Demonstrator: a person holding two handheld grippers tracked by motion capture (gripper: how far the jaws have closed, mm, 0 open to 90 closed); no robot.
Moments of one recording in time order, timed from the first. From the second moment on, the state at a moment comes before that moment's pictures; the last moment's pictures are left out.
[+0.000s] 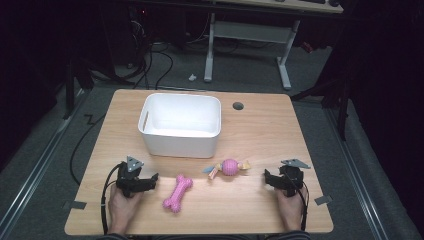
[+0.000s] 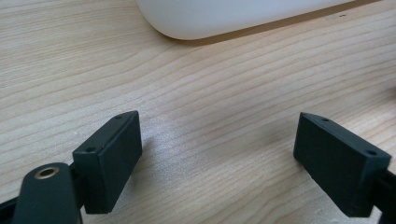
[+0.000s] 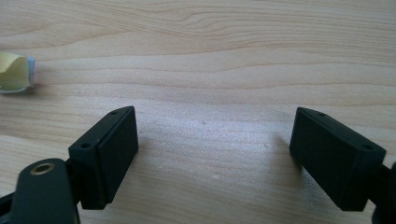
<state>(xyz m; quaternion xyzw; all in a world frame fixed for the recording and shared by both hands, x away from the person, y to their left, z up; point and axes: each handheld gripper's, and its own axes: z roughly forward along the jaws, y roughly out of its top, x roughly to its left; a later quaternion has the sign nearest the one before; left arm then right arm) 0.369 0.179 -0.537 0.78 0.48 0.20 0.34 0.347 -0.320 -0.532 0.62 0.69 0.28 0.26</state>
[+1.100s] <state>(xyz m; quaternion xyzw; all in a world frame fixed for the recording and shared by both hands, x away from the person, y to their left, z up) 0.367 0.172 -0.527 0.79 0.46 0.18 0.35 0.346 -0.320 -0.531 0.61 0.69 0.28 0.26</state>
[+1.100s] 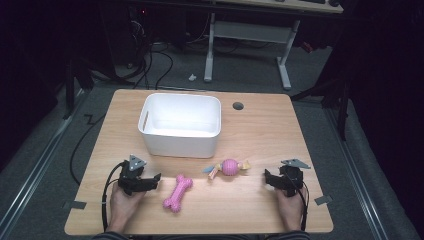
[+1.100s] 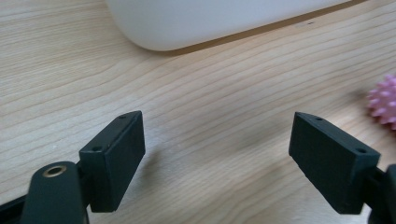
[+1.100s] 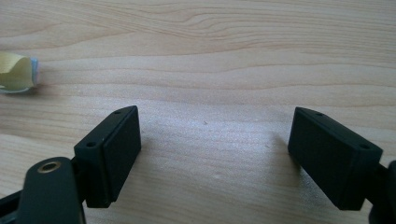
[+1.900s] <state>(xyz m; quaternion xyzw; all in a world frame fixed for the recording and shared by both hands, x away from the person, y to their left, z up) 0.343 0.140 -0.492 0.81 0.43 0.16 0.36 0.346 -0.320 -0.531 0.61 0.69 0.28 0.26</state>
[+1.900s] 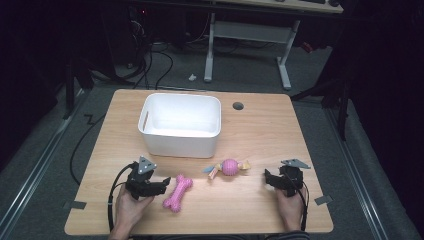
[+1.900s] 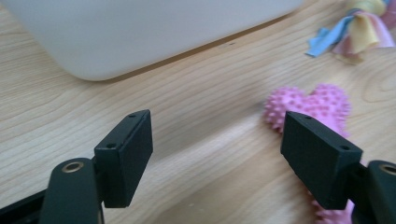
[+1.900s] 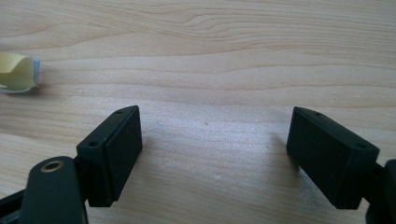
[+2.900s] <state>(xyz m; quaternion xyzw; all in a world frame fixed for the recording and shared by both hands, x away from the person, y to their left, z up) 0.321 0.088 -0.499 0.85 0.40 0.13 0.32 0.346 -0.319 -0.531 0.61 0.69 0.28 0.26</state>
